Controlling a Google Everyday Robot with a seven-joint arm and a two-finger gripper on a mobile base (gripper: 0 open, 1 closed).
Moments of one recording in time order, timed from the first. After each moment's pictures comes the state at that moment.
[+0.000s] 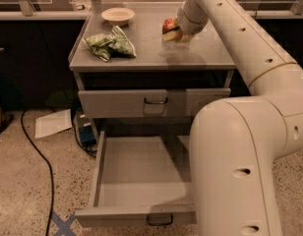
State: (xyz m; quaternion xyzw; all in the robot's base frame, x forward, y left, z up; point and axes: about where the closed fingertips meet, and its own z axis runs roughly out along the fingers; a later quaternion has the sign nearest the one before) arm 0.853 -0.119 0.873 -0.79 0.52 -0.20 0.25
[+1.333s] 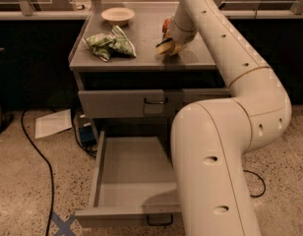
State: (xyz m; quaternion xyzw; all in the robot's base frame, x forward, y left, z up) arm 0.848 -0.095 0.823 -0.83 0.51 -0.14 0.20
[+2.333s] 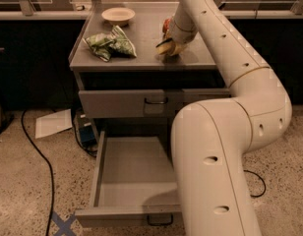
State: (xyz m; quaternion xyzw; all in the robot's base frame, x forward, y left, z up) arm 0.848 -0.095 0.823 -0.83 0.51 -0.14 0.20
